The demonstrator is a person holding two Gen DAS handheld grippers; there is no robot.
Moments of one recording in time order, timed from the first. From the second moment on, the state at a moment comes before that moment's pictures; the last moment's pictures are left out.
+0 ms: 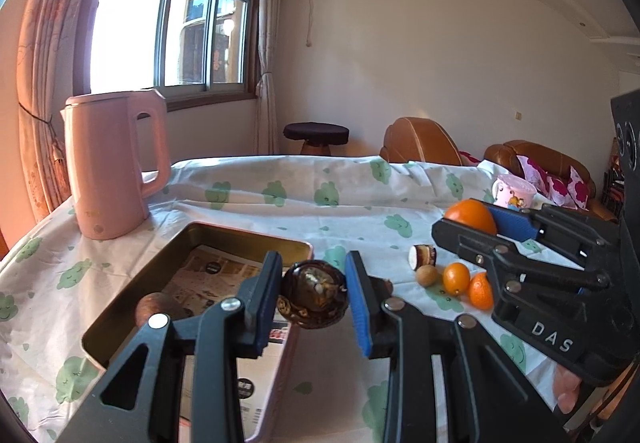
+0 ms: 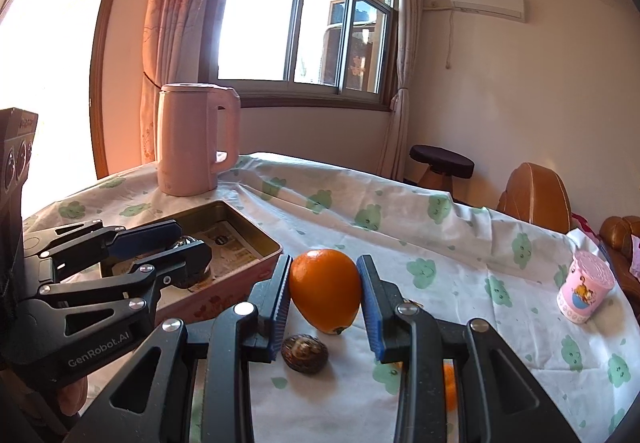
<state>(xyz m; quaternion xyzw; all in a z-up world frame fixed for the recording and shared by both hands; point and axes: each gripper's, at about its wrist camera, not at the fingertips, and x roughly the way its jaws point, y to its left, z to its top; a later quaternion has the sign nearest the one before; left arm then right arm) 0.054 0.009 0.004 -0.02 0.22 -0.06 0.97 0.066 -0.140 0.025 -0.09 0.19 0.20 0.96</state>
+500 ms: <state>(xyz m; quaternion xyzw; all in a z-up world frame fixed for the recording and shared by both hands) 0.053 0.053 0.005 -0.05 0.22 -0.03 0.97 0.072 -0.097 0.038 -0.11 0.19 0.23 0.95</state>
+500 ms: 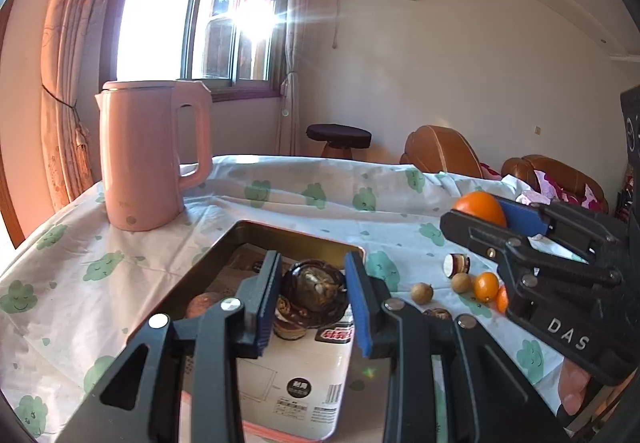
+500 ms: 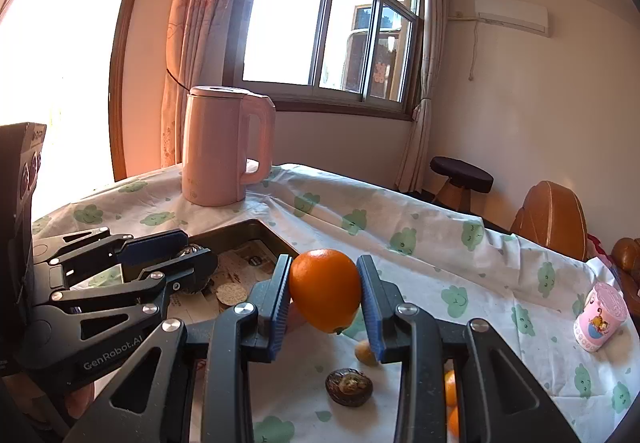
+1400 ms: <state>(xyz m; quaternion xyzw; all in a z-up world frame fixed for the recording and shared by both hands) 0.060 0.102 -0.008 -0.06 0.25 0.02 0.97 0.090 -0.047 0.020 -0.10 0.22 0.28 0.93</state>
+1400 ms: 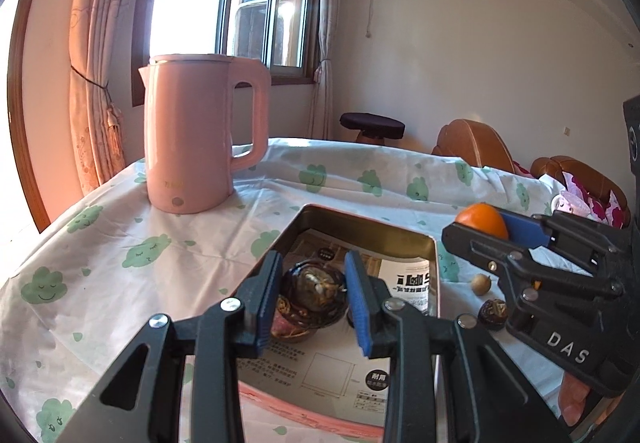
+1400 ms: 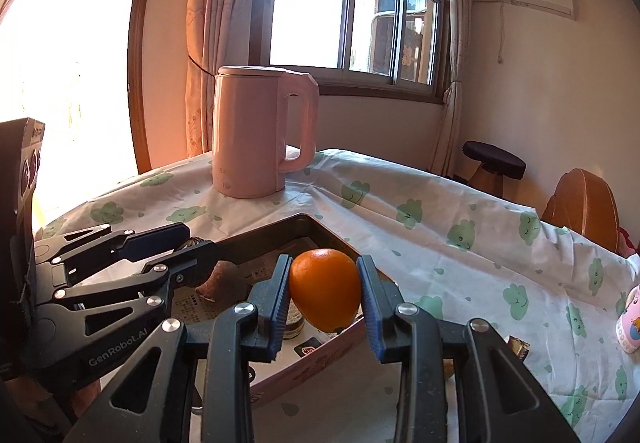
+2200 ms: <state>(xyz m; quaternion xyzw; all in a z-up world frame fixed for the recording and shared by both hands) 0.074 0.124 -0.030 -0.07 0.29 0.04 0.95 0.098 -0.016 -0.010 -0.11 0.27 0.30 0.91</state>
